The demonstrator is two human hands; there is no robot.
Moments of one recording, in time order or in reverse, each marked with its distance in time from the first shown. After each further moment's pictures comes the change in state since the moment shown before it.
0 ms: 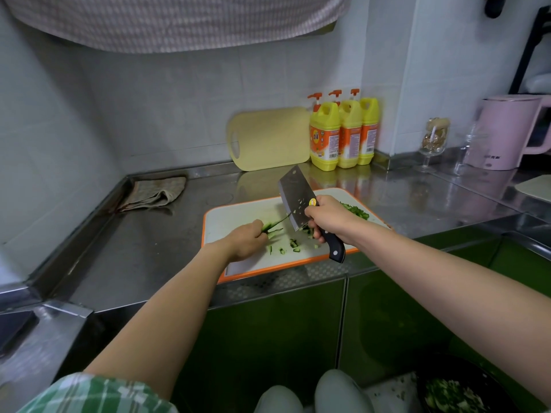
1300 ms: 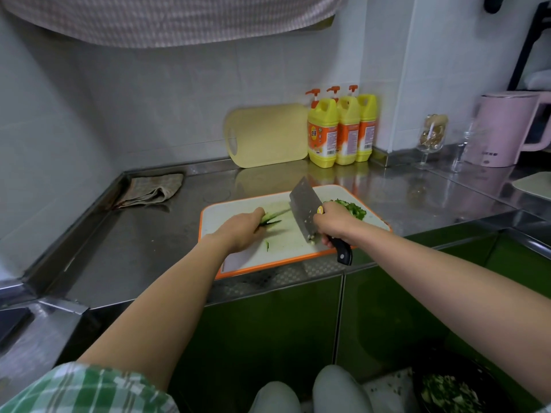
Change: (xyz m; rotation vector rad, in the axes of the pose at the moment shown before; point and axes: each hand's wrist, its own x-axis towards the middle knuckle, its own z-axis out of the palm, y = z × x) left_hand 0.008 -0.002 -0.006 0.207 0.079 0.090; right_hand 0.004 0.018 -0.008 -0.248 0.054 0.086
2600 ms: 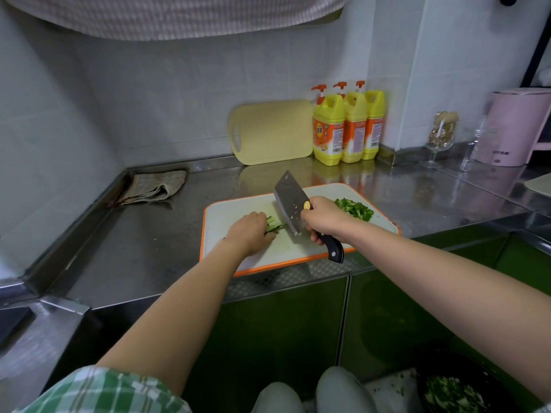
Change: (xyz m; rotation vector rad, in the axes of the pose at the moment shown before) left_hand 0.011 0.006 0.015 0.127 0.060 -0.113; right_hand 0.005 -0.021 0.018 0.038 -0.066 -0.109
